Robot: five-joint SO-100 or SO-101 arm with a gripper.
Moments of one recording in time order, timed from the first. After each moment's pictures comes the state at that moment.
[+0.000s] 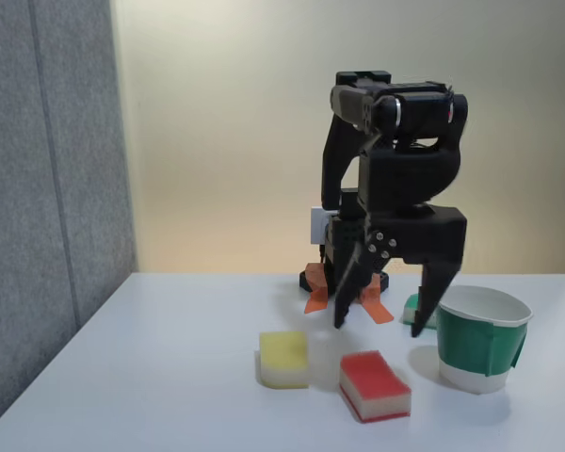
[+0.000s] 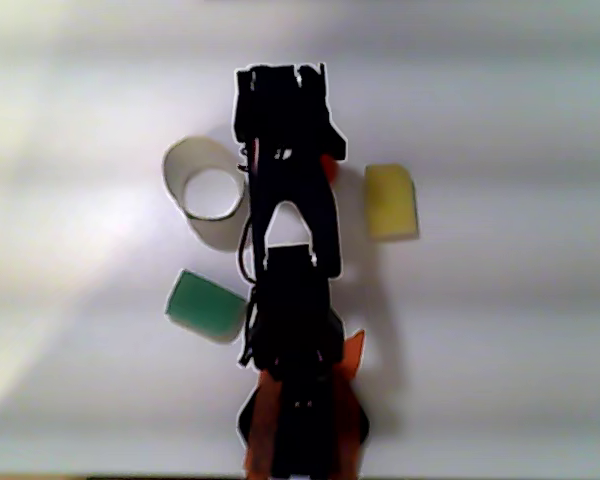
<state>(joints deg) -2.0 84.1 80.2 90.4 -93.7</state>
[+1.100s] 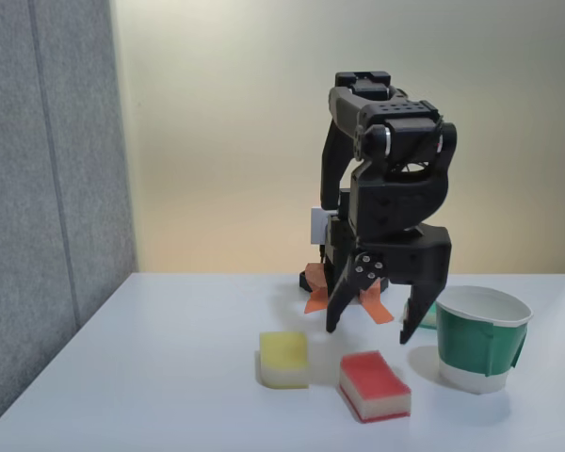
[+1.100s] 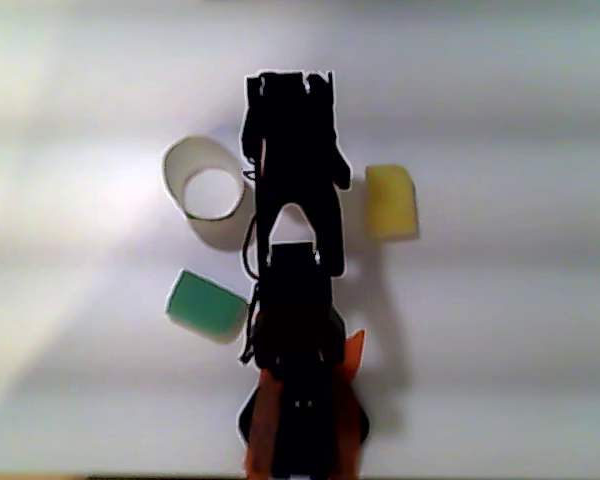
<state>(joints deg) -0.1 83.6 87.0 88.3 -90.9</state>
